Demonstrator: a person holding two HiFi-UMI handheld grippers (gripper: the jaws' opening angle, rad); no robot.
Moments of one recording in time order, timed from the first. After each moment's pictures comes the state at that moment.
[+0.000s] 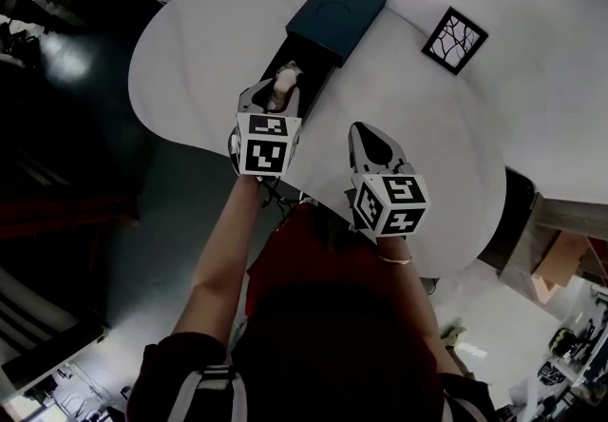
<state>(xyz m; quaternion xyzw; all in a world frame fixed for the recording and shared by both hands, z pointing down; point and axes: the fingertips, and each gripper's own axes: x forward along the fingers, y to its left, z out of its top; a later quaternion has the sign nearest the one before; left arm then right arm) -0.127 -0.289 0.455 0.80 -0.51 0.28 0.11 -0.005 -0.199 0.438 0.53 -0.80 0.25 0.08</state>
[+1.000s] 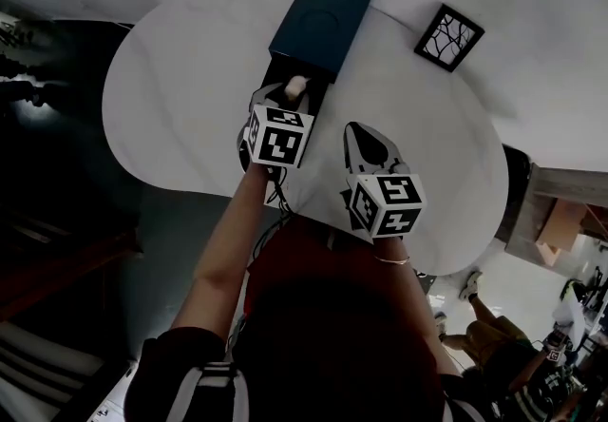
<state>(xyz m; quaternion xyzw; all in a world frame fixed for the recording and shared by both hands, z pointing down) -0.094 -0.354 0.521 0.84 -0.39 0.35 0.15 -0.017 -0.255 0.459 0.59 -0.75 0.27 0.10</state>
